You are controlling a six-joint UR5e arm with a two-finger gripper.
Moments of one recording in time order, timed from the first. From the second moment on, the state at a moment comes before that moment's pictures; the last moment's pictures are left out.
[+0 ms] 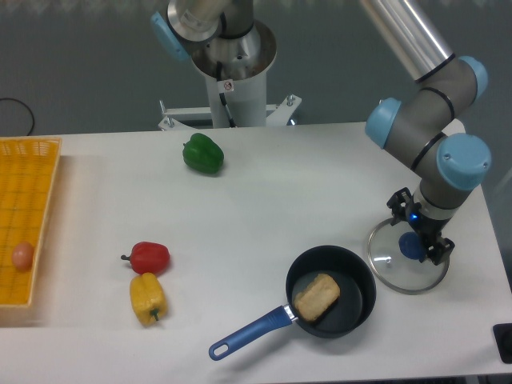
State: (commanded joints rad) arm 2.81 -2.19 -1.43 -1.08 1.53 1.82
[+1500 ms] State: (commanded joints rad) arm 2.82 -2.23 -1.44 -1.02 1.54 1.83
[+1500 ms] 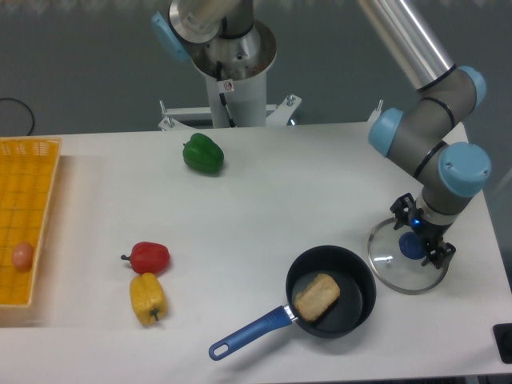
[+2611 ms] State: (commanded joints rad) arm 2.82 -2.24 -1.46 -0.99 1.54 1.84
